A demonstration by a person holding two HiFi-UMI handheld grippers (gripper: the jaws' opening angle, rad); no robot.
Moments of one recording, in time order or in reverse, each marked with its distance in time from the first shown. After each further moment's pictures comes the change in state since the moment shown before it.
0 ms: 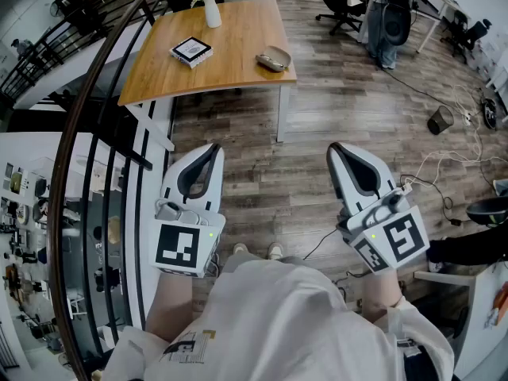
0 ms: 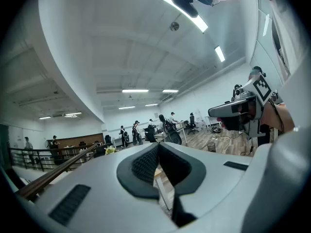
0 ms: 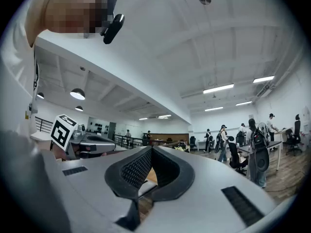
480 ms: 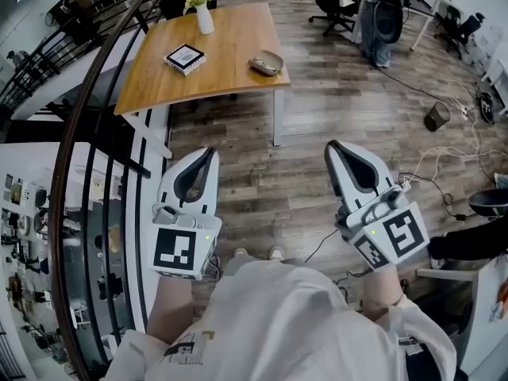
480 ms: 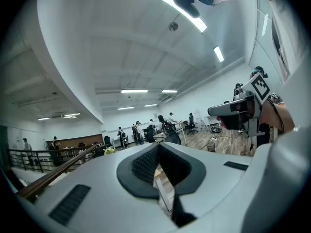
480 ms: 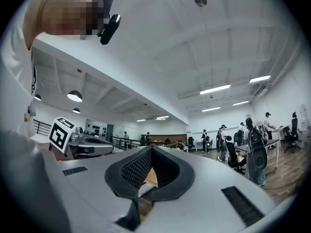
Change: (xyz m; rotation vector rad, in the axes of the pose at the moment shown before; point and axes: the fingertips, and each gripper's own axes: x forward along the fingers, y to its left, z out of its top) left arm 0.006 -0.001 0.000 0.038 -0.026 -0.002; right arm -0.005 -0.014 0.002 0.022 -0.015 -0.025
